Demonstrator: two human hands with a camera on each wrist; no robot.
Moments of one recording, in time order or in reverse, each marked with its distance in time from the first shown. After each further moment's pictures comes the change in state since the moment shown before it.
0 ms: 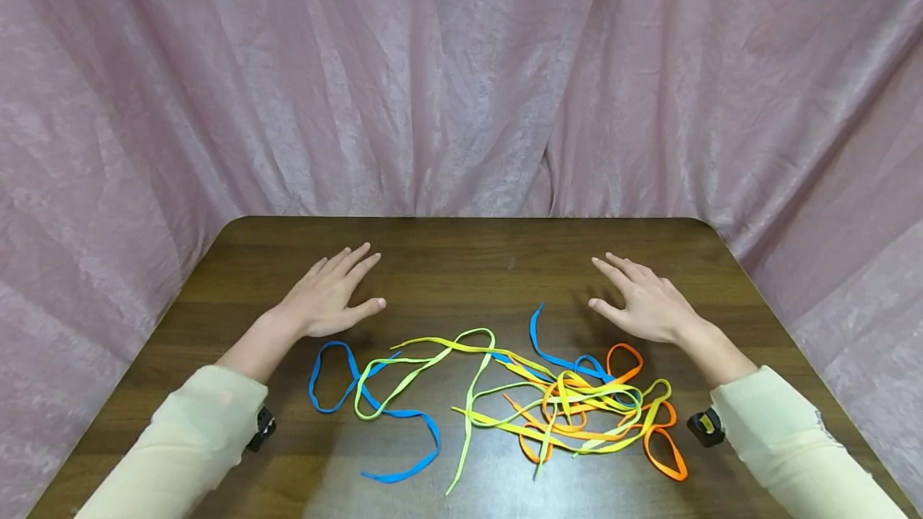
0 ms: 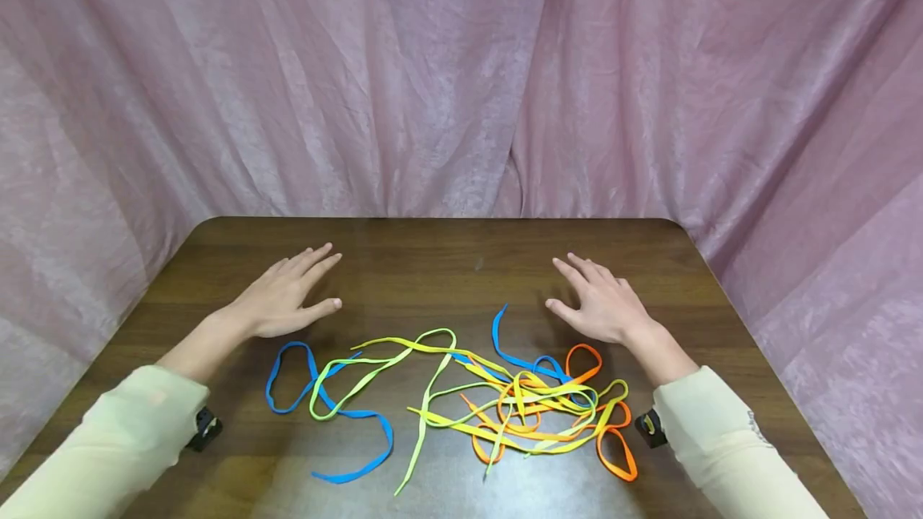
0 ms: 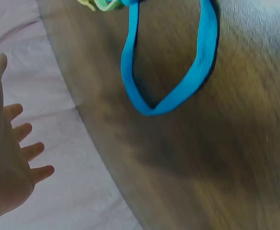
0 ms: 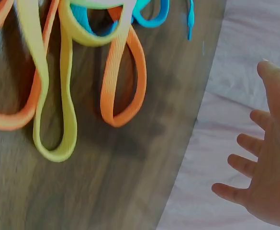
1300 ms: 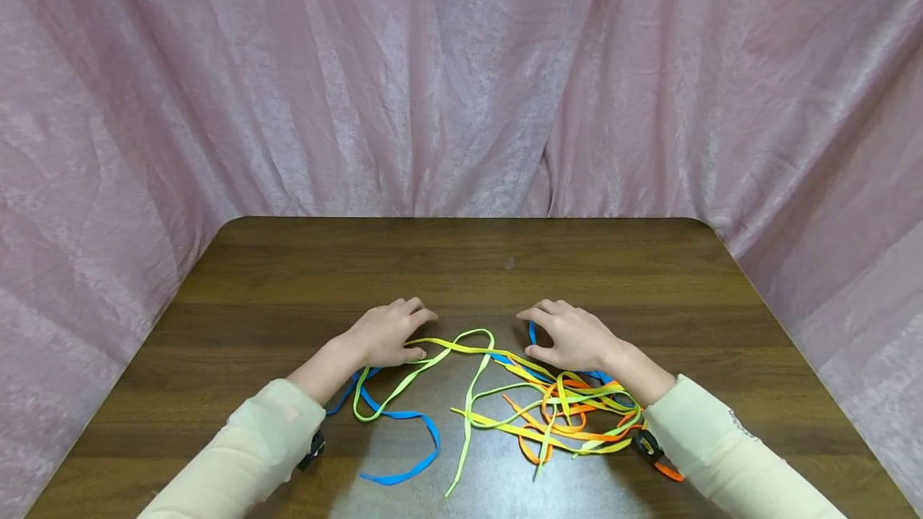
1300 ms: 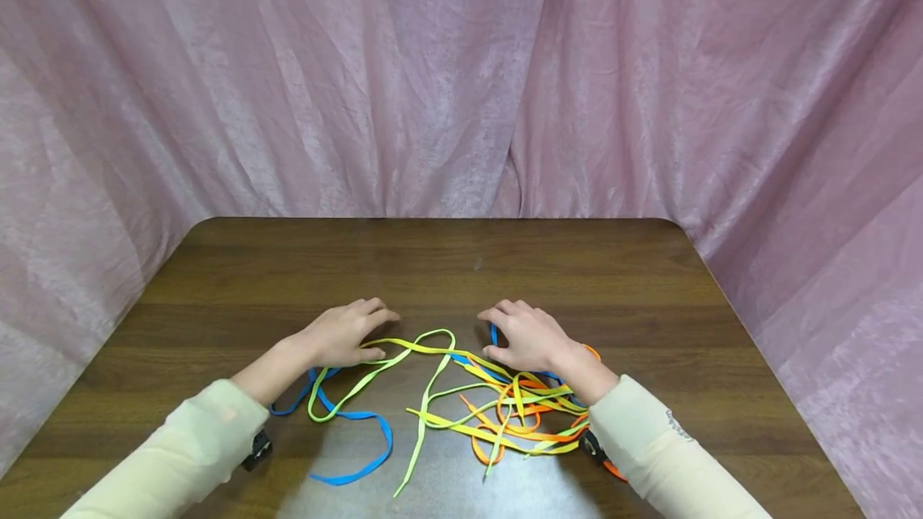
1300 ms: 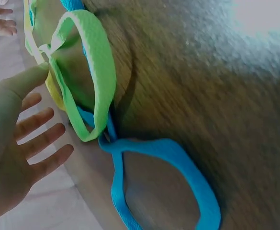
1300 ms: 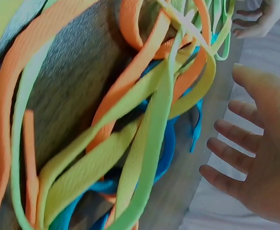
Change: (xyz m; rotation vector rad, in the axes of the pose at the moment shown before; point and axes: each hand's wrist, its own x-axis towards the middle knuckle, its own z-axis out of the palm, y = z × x) left_hand 0.017 0.066 0.052 -0.015 -0.073 0.247; right_hand 0.009 -0.081 0.039 0.090 -0.056 -0.265
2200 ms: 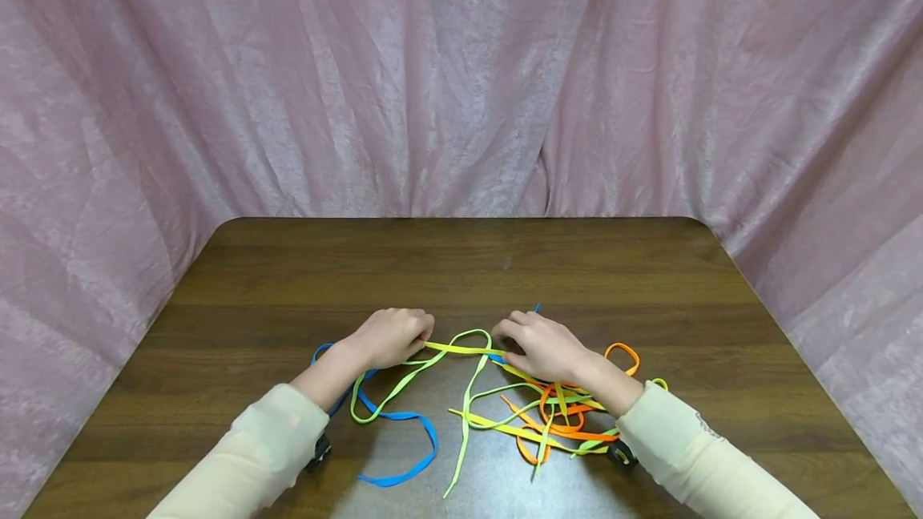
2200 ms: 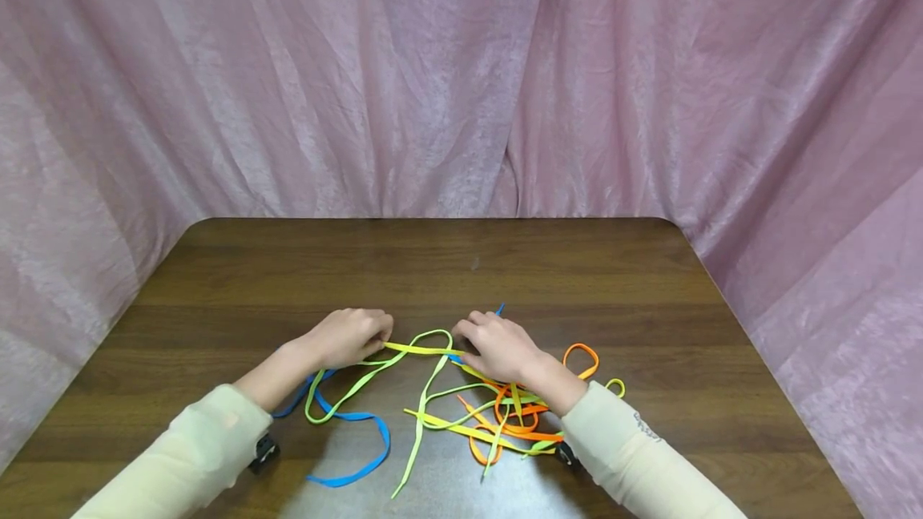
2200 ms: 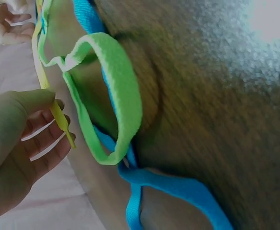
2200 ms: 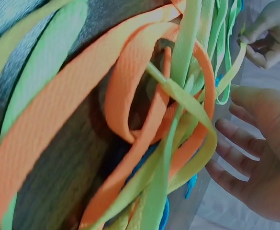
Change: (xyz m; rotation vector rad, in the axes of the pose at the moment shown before) left_hand 0.005 0.008 0.002 -0.005 0.131 0.126; right_hand 0.014 -0.024 0.022 0.040 0.086 -0.130
